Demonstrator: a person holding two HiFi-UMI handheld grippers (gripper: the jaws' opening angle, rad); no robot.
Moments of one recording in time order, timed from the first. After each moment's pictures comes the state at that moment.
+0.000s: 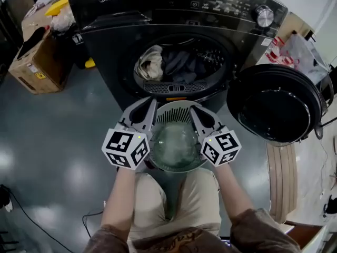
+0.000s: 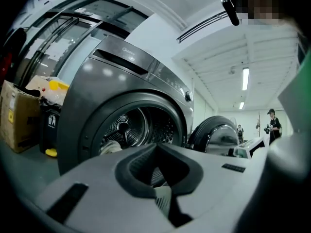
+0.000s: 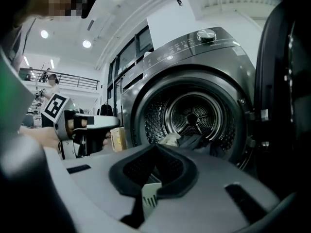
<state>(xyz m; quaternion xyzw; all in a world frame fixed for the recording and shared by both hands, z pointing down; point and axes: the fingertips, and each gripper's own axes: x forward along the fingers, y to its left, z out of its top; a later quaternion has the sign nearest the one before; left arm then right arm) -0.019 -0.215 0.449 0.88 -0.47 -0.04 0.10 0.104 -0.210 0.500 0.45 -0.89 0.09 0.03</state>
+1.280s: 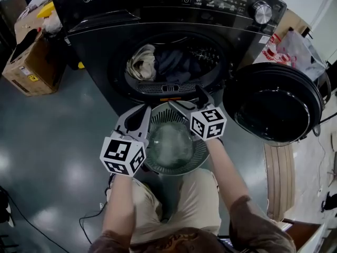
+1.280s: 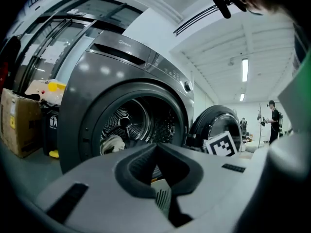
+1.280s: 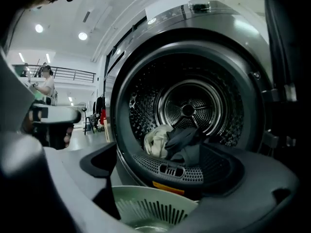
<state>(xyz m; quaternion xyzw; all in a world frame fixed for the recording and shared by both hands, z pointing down) -0.012 -0.216 0.474 0.87 -0.48 0.00 0.08 0.107 -0.302 0.545 0.46 -0.88 0.09 0.07</state>
